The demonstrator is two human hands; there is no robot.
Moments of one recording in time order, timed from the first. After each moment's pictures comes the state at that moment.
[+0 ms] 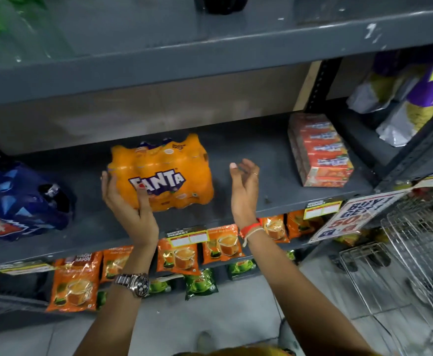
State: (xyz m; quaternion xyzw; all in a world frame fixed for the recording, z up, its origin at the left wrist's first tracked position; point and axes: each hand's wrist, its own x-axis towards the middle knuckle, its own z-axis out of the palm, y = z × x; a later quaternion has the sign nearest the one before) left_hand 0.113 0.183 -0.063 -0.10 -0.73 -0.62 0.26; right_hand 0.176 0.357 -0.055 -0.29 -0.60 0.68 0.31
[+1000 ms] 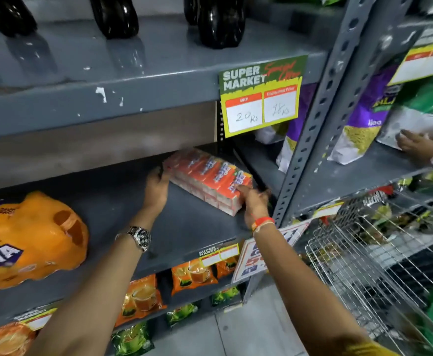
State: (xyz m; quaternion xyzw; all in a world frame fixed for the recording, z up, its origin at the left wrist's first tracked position) left_hand 0.096 0.524 -0.053 -0.13 -0.80 -0.57 -0.10; right_hand 0.232 0.672 -0.080 -0.45 -0.39 0.74 0.29
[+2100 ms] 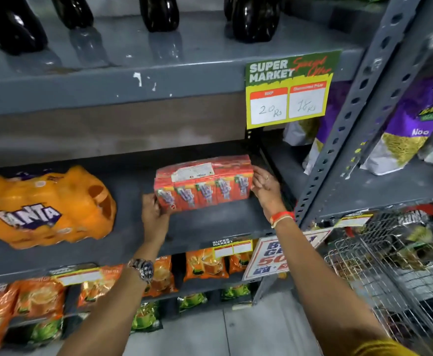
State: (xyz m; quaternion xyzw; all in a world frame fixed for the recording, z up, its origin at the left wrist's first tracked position) left_hand 0.151 0.446 -0.105 -0.05 -0.78 -0.62 0.01; right_hand 0.225 0.692 -0.088 -0.23 -0.64 0.70 0.22
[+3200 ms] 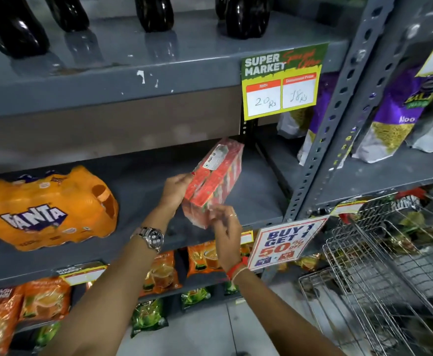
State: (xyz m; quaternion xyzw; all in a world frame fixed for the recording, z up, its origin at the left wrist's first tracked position) left_hand 0.147 0.487 -0.042 -0.09 -0.78 -0.60 -0.18; right_hand 0.286 0.538 -0.103 -0.18 -0.66 0.65 0.33
